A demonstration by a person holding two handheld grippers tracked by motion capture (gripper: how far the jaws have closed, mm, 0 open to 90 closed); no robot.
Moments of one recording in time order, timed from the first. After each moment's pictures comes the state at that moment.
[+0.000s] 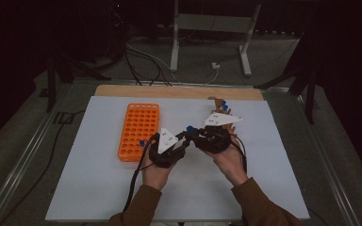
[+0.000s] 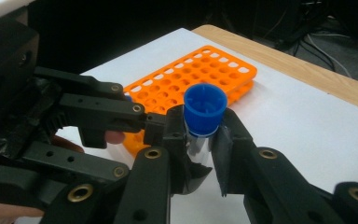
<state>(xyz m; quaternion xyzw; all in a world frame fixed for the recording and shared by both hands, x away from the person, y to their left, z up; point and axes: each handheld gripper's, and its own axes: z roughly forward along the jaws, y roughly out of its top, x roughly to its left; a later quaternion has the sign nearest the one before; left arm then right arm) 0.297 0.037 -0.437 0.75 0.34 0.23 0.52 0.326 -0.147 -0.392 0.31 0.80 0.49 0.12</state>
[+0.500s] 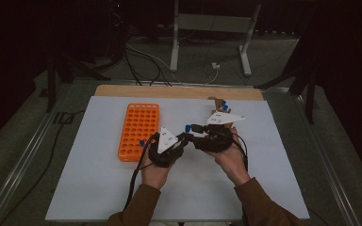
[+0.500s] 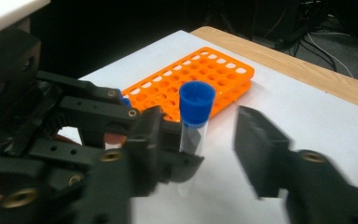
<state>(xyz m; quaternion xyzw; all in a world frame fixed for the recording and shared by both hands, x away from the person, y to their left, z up) 0.299 0.040 -0.437 0.76 0.34 0.23 0.51 0.328 -0.153 -0.390 0.32 0.80 0.50 0.12</state>
